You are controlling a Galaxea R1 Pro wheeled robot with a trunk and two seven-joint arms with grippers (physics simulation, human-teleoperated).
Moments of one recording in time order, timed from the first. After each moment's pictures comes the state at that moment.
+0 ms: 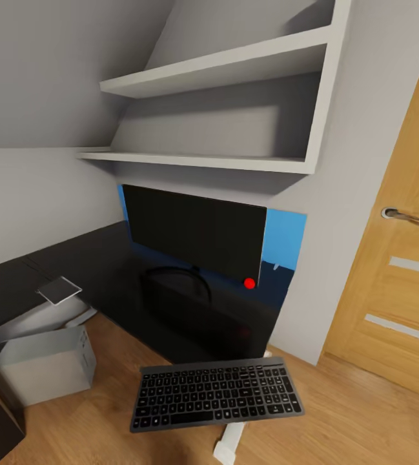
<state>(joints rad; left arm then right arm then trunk) -0.11 0.05 -0.47 -0.52 0.66 -0.16 0.39 -0.03 0.04 0.10 -0.45 -0.50 -0.56 0.12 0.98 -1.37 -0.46</state>
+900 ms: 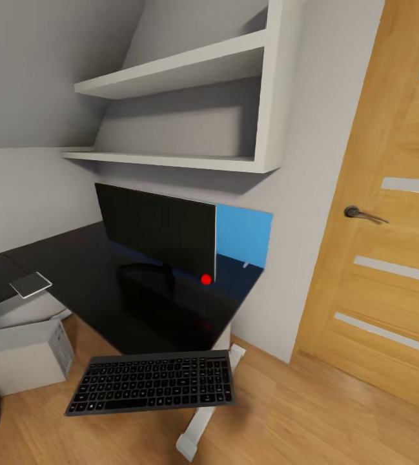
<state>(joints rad) -0.11 0.05 -0.48 -0.52 0.66 -0.16 0.39 -0.03 0.04 0.10 -0.45 -0.50 -0.56 0.12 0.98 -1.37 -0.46</state>
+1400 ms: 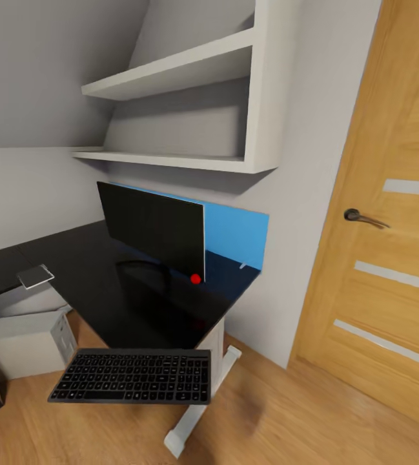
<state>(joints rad) -0.11 0.05 -0.48 -0.52 0.66 -0.16 0.39 -0.03 0.04 0.10 -0.45 -0.50 -0.56 0.12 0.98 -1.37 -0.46</state>
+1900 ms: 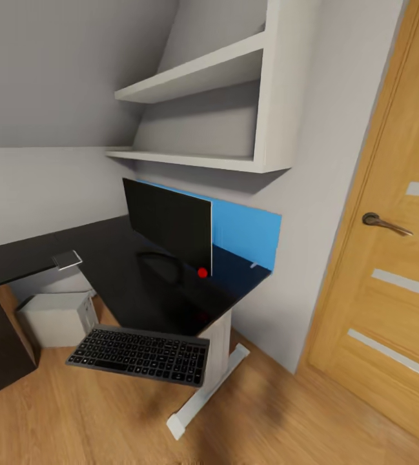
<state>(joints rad) -0.11 0.05 -0.47 -0.52 0.66 -0.16 0.39 -0.03 0.04 0.10 -0.45 -0.50 -0.56 0.12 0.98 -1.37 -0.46</state>
